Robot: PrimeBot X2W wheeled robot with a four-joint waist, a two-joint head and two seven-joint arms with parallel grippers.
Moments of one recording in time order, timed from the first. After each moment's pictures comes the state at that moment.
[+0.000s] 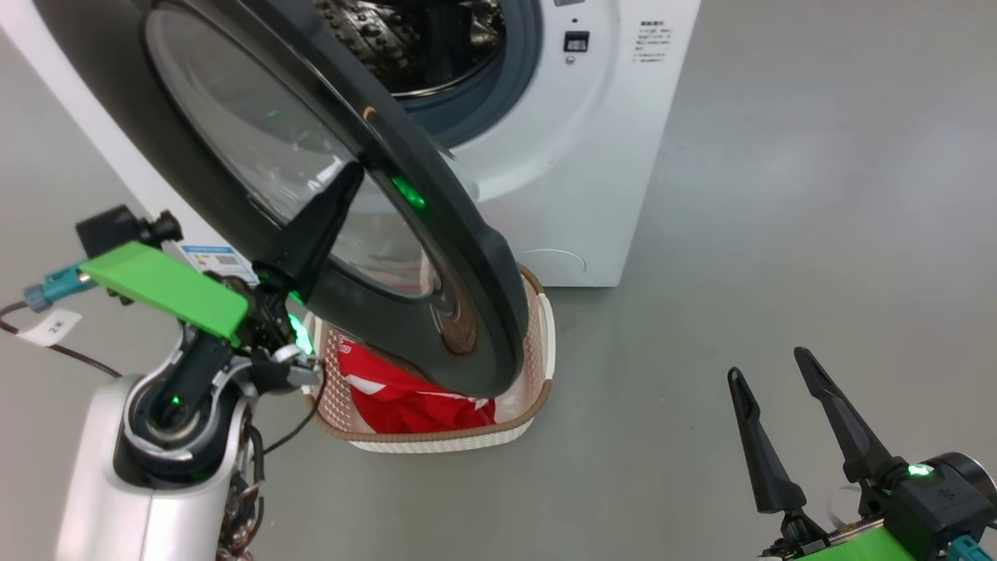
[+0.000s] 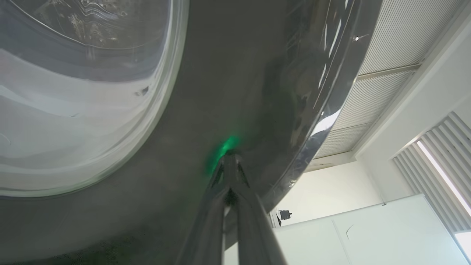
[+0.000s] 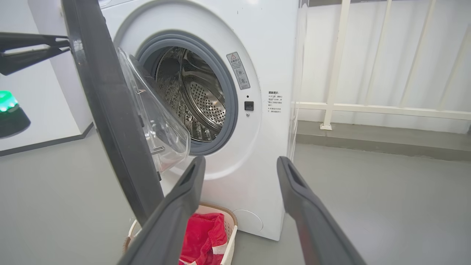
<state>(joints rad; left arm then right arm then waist) -0.54 0.03 -0.04 0.06 -1.58 0.17 0.43 0.13 -0.04 0.04 -0.19 0.18 0.12 -0.18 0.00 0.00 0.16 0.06</state>
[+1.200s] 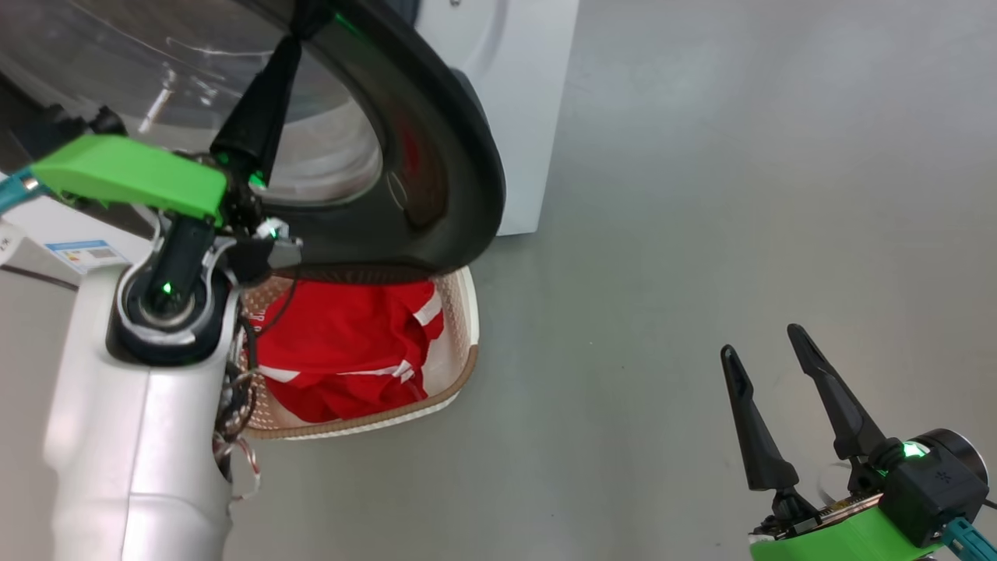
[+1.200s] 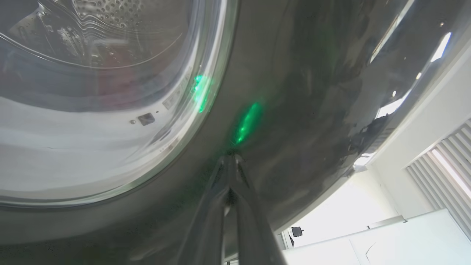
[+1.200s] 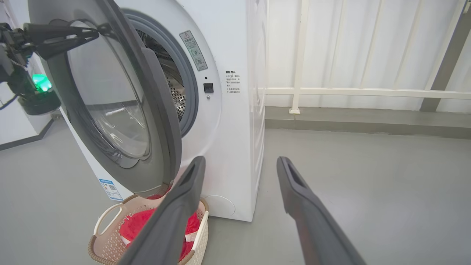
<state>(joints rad) -0.80 0.03 -0.04 0.33 -1.51 0.08 0.25 0.07 -0.04 0.06 -0.15 0.19 0.12 -0.22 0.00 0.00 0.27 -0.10</state>
